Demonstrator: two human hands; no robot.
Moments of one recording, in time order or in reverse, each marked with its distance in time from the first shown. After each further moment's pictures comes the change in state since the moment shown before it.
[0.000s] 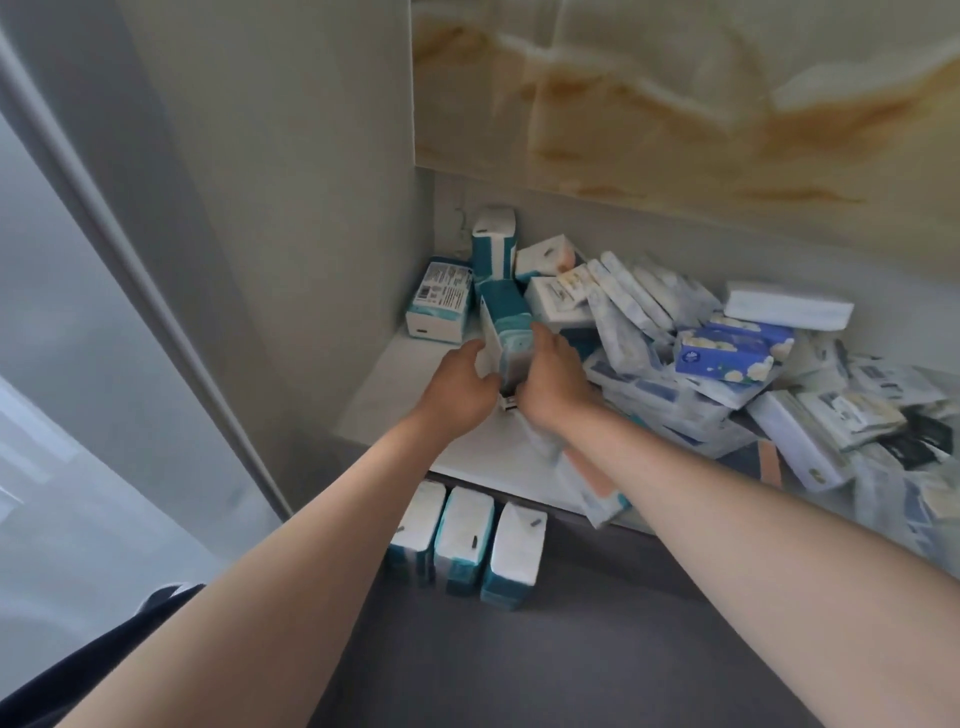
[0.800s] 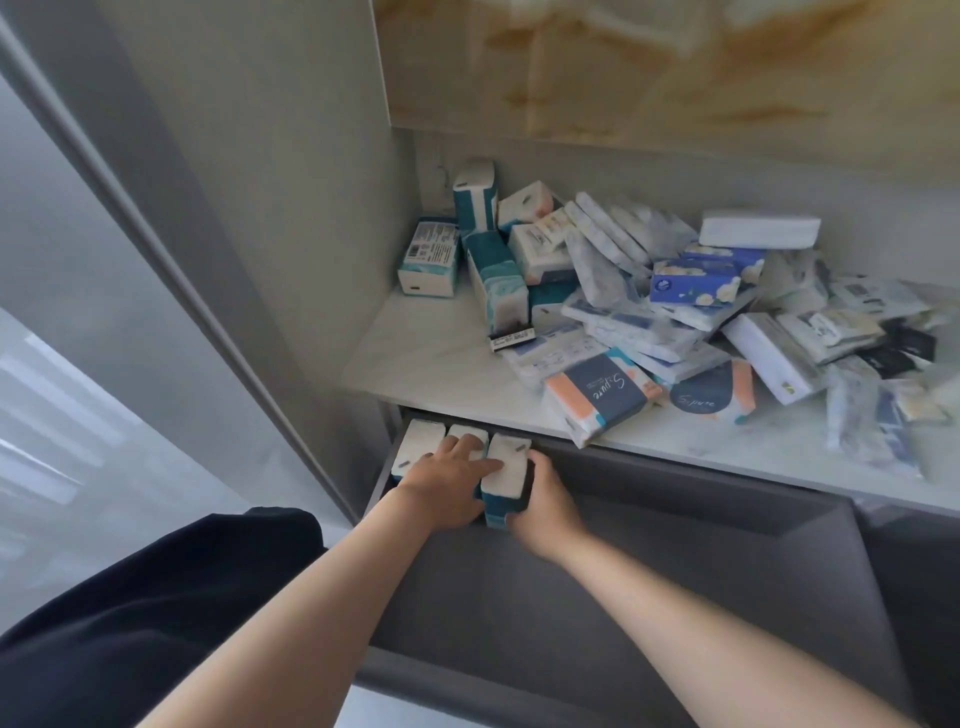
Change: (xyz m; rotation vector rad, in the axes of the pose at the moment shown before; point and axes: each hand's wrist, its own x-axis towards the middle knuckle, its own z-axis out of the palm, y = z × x) left_hand -0.123 -0.069 0.040 0.902 -0.516 0.172; right_hand -0.180 0.066 0.094 0.421 -0.279 0.281
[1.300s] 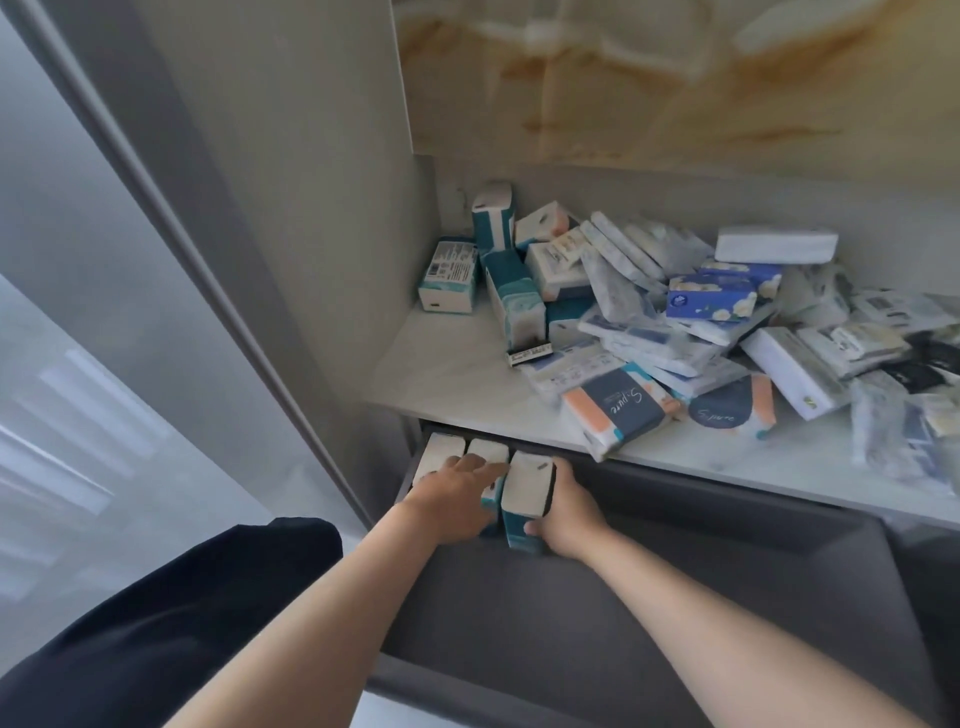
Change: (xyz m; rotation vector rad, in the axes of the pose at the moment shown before) left_hand -0.014 -0.008 -0.004 -0.127 0.001 -0.075; right_hand 0.016 0.001 -0.014 -0.124 -0.064 0.027
